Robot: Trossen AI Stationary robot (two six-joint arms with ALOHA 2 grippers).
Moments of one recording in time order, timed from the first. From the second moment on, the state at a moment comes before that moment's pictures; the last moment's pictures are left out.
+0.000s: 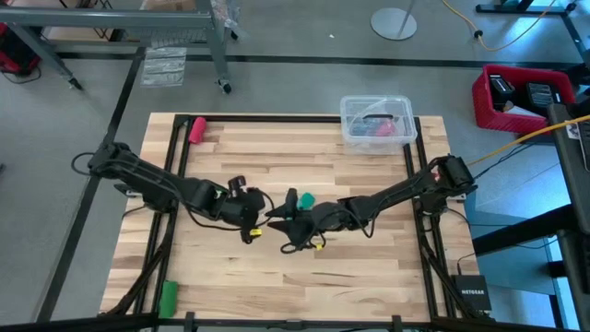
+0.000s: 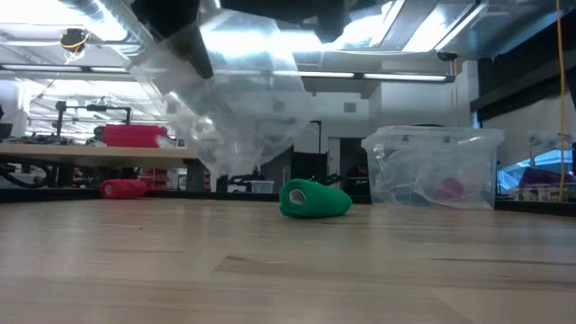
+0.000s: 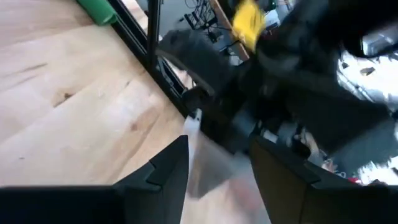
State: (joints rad) left arm -0.34 1.44 1.18 -0.81 -0.48 -0.51; right arm 0.31 1.80 1.17 0.41 0.32 -0.90
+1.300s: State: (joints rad) left arm -0.32 1.45 1.18 -0.78 -0.43 -0.48; right arm 0.28 1.89 1.30 -0.04 0.34 -0.96
